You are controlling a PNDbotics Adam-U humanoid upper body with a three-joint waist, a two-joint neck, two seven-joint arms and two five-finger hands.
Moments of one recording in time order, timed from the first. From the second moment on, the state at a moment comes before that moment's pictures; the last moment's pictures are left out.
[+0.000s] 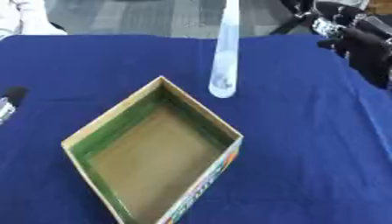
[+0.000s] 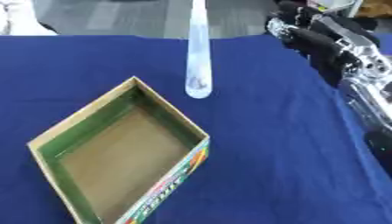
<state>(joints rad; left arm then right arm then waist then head) -0.20 0.40 0.18 -1.98 0.16 0.17 0.14 -0.73 -0.68 0.25 -1.75 -0.51 0.52 -0.17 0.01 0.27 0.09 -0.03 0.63</state>
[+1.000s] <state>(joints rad) -0.20 0.39 0.17 -1.98 0.16 0.17 0.13 -0.84 -0.56 0.30 -1.51 -0.34 0.41 -0.20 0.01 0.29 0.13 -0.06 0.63</state>
